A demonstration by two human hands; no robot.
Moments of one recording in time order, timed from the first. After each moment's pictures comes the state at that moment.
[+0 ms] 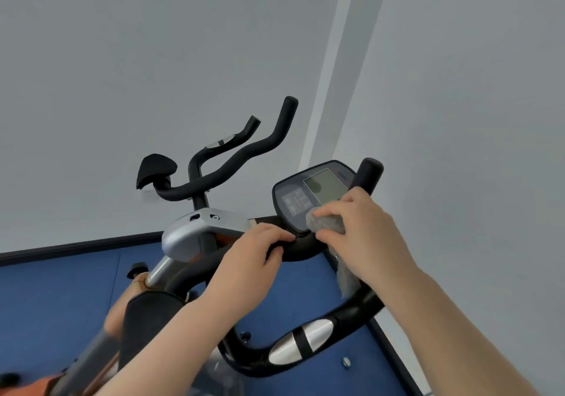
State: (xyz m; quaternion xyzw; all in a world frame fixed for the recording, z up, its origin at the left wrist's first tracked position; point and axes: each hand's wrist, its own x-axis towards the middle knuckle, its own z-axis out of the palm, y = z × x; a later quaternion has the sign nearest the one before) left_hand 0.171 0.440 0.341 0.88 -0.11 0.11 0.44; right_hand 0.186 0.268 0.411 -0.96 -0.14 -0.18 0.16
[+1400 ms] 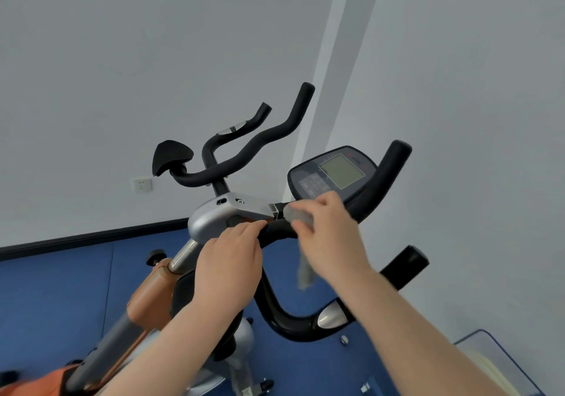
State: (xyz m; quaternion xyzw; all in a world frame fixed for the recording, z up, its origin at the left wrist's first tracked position) left_hand 0.148 0.506 0.305 0.95 -0.02 0.18 0.24; right_hand 0.163 0.359 0.370 -0.95 -0.10 -0.19 0.20
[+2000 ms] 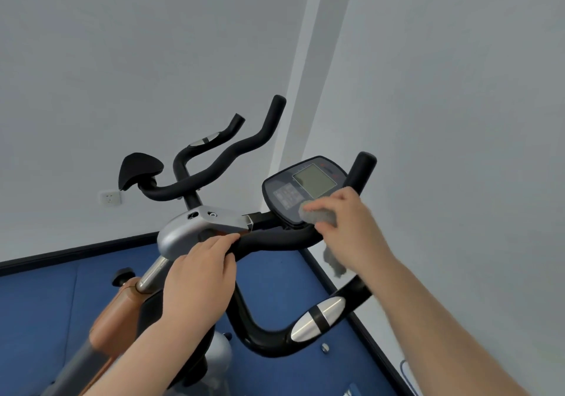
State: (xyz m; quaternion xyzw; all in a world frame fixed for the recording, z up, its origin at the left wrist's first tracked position) left_hand 0.149 0.507 0.312 0.95 -0.01 0.16 0.28; right_hand 0.175 0.300 0.396 -0.96 -0.07 -0.18 0.19
